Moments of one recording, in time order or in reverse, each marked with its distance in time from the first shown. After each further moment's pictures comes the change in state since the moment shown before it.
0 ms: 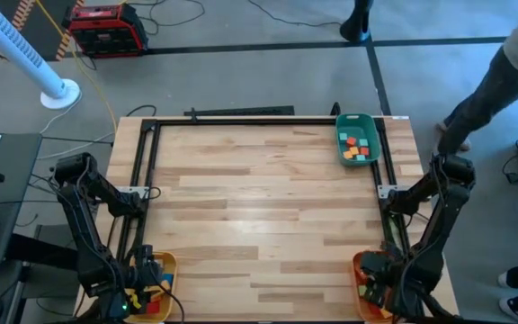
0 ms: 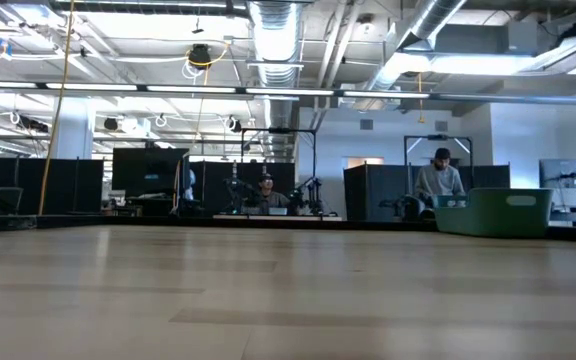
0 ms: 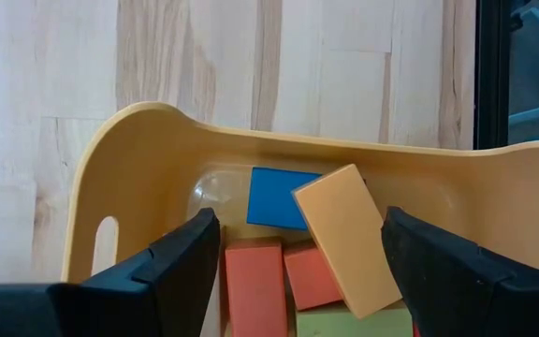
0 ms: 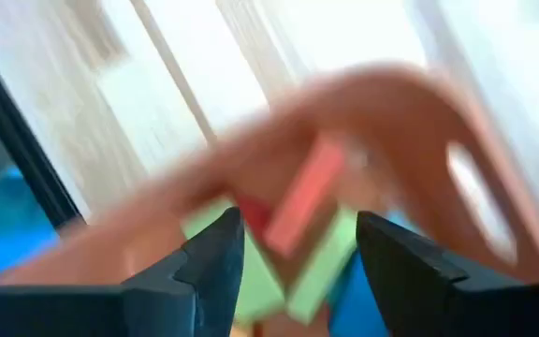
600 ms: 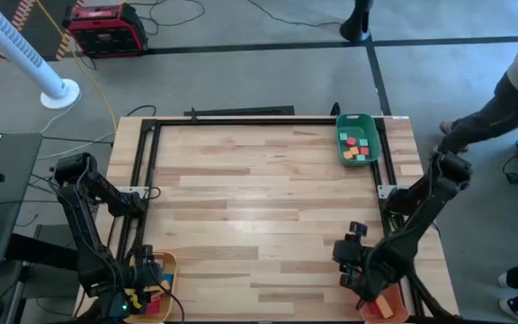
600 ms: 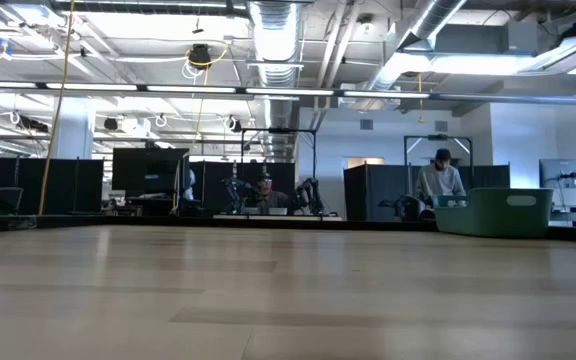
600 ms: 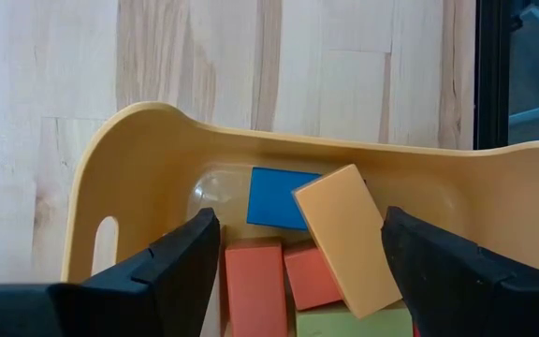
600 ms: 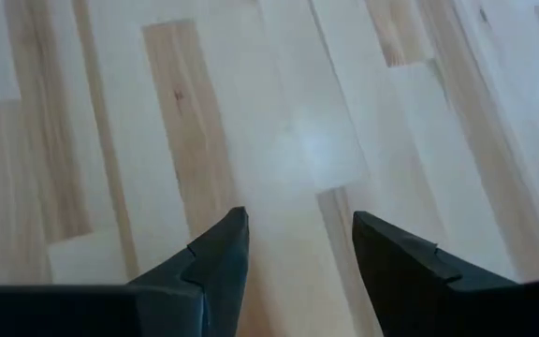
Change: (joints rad) left arm 0.000 0.000 0.000 0.000 0.000 0.000; right arm -0.251 0.000 0.035 0.024 0.307 -0.560
